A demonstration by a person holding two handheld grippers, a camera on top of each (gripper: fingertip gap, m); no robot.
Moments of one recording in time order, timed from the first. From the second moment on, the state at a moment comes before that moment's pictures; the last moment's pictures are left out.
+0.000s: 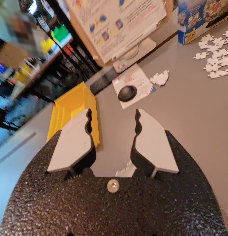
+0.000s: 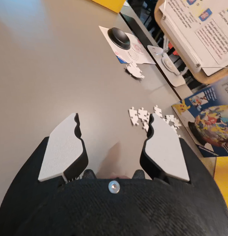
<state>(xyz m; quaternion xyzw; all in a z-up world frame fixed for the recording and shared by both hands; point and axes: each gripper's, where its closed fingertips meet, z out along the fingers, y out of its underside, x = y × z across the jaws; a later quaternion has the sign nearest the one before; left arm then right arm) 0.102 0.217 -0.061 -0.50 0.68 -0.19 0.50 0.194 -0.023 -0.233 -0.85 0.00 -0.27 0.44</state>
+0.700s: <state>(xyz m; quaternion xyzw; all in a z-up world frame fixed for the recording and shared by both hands) 0.250 0.059 -0.236 -0.55 0.71 -0.28 0.33 0.215 -0.094 -0.173 -0.71 0.00 -0.29 0.64</state>
